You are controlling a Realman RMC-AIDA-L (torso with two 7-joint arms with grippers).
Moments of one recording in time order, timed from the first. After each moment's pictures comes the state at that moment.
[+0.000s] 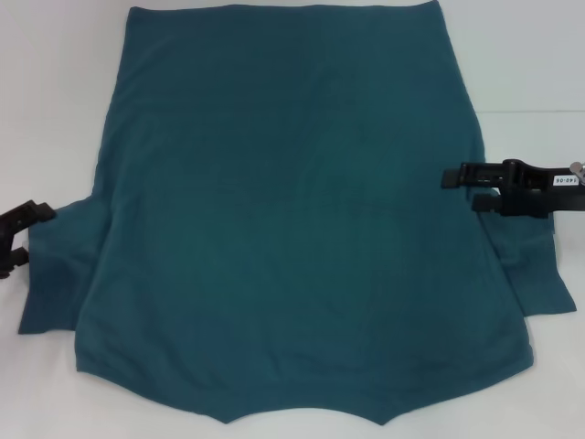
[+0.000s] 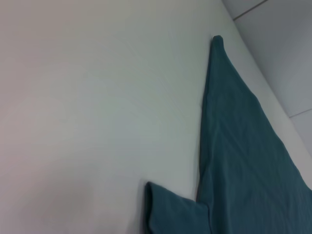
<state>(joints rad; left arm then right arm) -0.46 -2.04 0.30 0.61 2.18 1.11 -2.37 0.71 1.94 -0.62 -0.53 -2.20 -1.27 2.40</state>
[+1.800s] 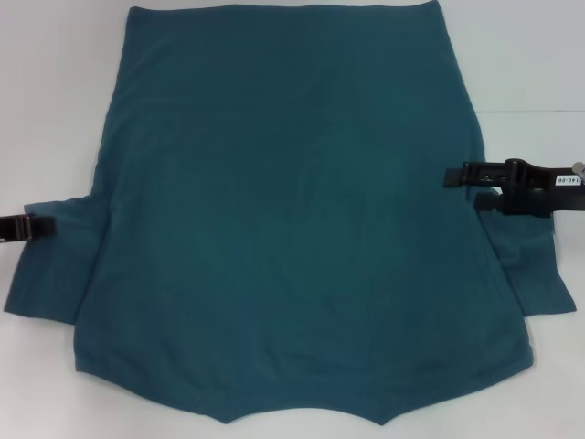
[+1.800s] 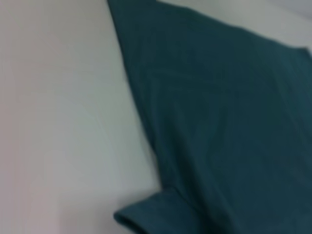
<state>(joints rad) -0.51 -2.03 0.57 0.86 2.38 1.17 -2.18 0.70 1.94 -0.62 -0.53 -2.18 -1.26 2.39</state>
